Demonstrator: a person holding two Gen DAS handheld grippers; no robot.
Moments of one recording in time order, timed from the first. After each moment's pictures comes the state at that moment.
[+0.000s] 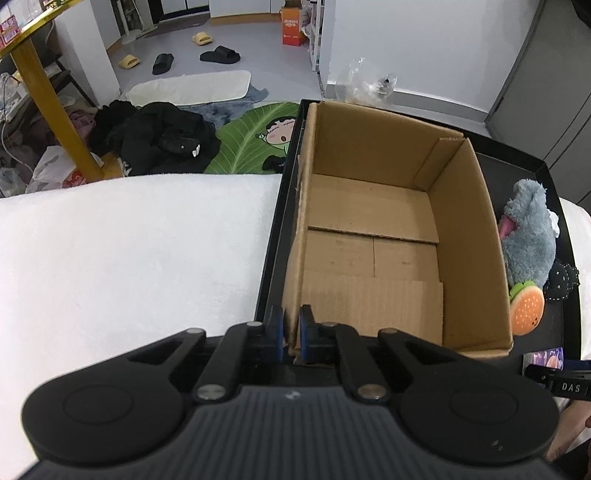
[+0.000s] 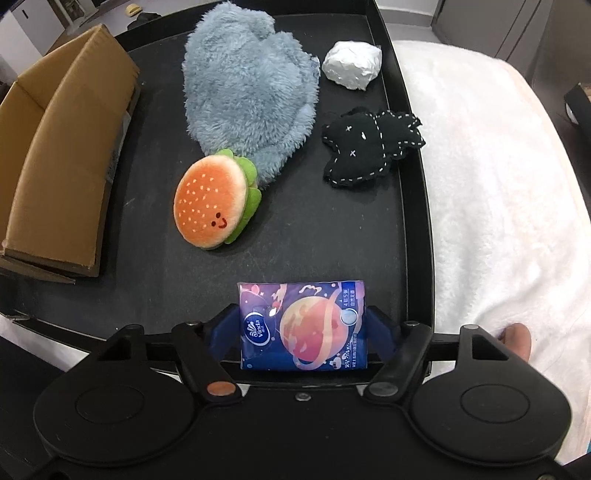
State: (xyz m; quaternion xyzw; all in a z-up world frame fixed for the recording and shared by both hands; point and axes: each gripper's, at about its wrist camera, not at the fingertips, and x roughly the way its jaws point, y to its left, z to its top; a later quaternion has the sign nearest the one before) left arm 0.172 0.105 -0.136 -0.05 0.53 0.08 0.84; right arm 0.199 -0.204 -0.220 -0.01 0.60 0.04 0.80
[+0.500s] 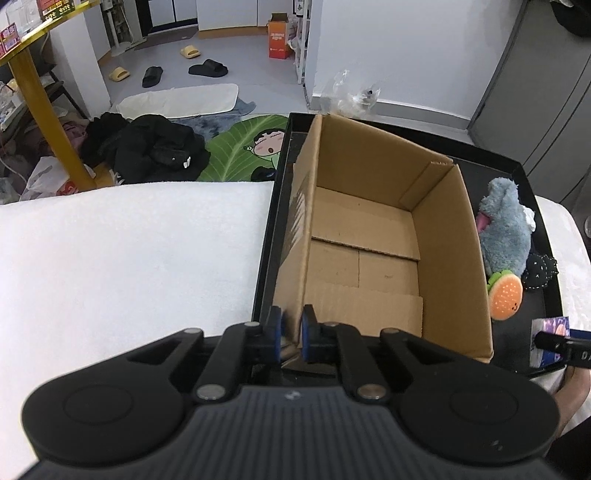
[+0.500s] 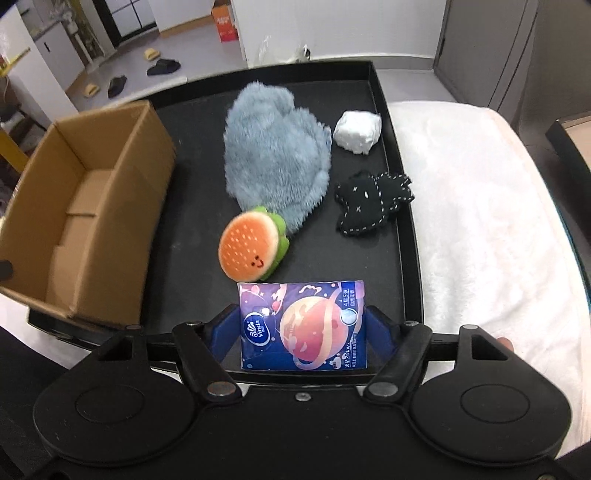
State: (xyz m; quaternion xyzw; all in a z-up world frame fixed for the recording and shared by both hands) left arm 0.151 0.105 -0.119 -0.06 0.51 0.05 0.86; right arm 0.173 -0.208 -0.161 0.02 0.54 0.06 0.84
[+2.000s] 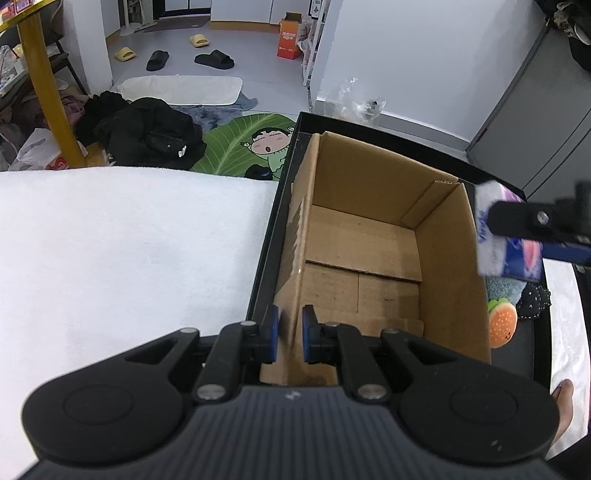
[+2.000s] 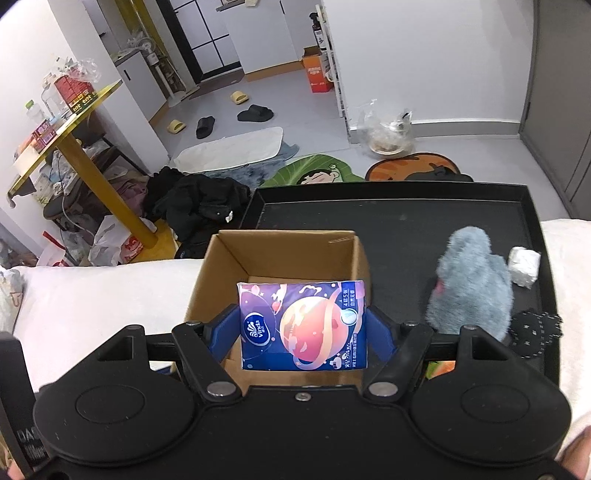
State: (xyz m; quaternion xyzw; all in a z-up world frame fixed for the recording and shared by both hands) left arm 0.156 0.127 -0.139 -0.12 0.50 0.05 0.85; right arm 0.233 -0.064 -0.089 0.05 0.47 0.18 0.87
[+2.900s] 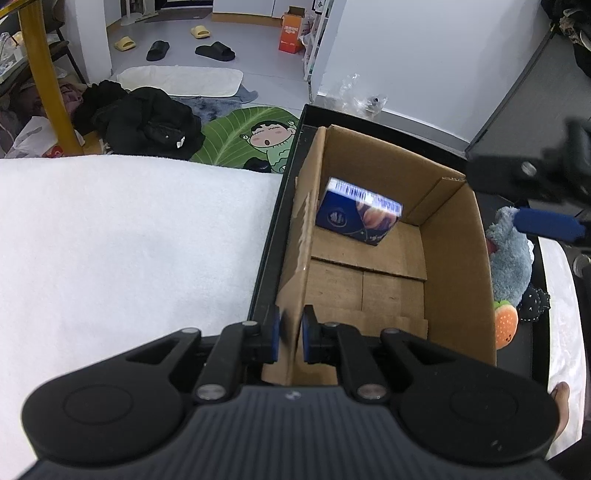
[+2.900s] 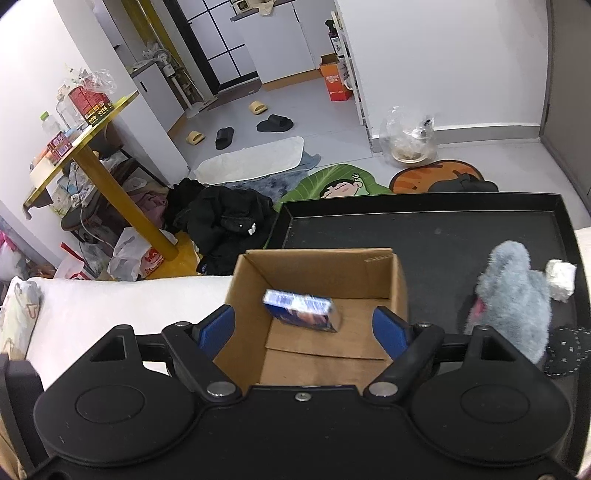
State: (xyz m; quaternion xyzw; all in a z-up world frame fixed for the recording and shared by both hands) left arm 0.159 0.136 -0.144 -0.13 0.51 0.05 0.85; right arm 0.242 -0.056 -0.091 0.07 0.45 0.20 0.87
